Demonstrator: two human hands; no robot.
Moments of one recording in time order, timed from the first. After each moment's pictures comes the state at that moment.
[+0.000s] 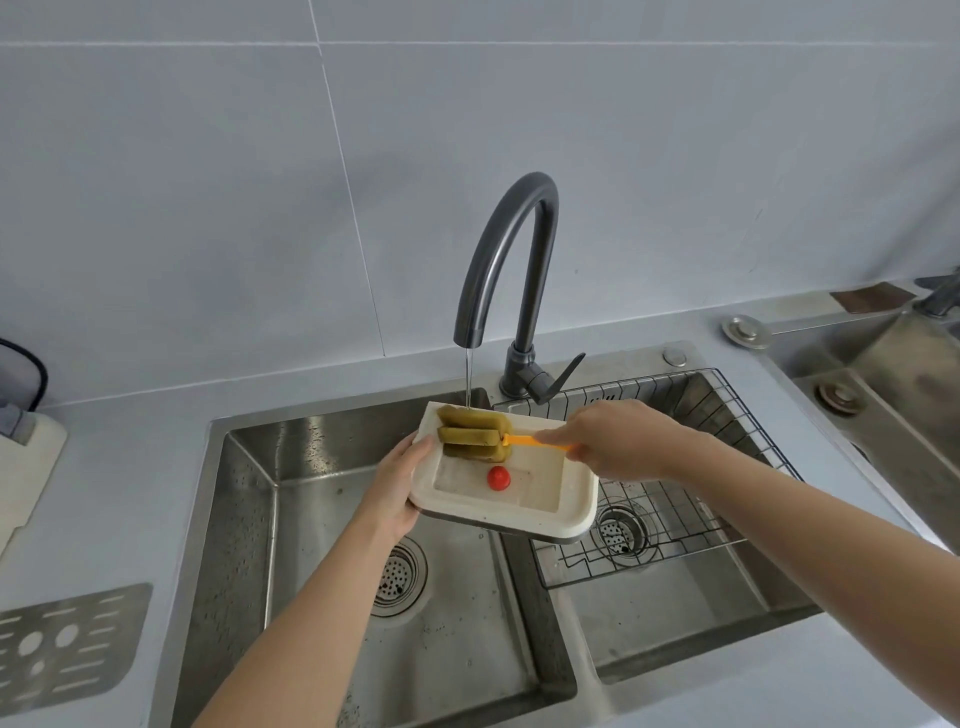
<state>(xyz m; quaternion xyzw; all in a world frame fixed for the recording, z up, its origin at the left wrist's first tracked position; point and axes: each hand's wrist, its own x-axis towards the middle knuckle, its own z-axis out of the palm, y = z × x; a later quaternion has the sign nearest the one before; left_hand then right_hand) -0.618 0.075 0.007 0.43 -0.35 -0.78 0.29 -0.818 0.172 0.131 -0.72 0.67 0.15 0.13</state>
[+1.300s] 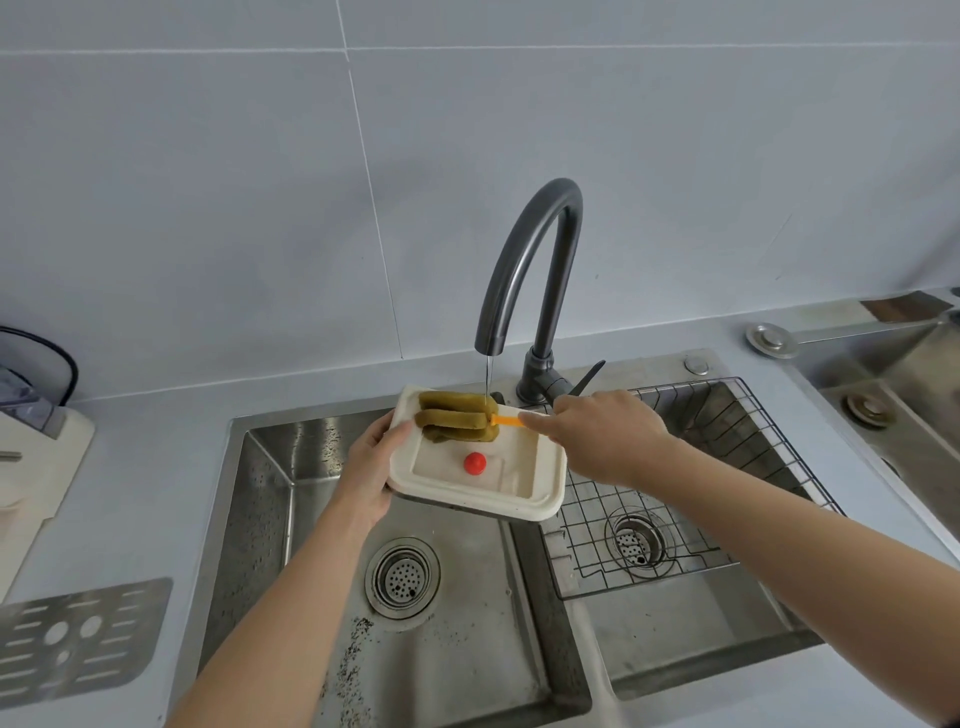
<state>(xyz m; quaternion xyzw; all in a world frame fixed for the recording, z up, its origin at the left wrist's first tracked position) -0.593 0.049 0.025 0.47 -0.36 -0.72 0.36 -0.792 0.154 0.133 -0.75 0.65 0.13 0.00</state>
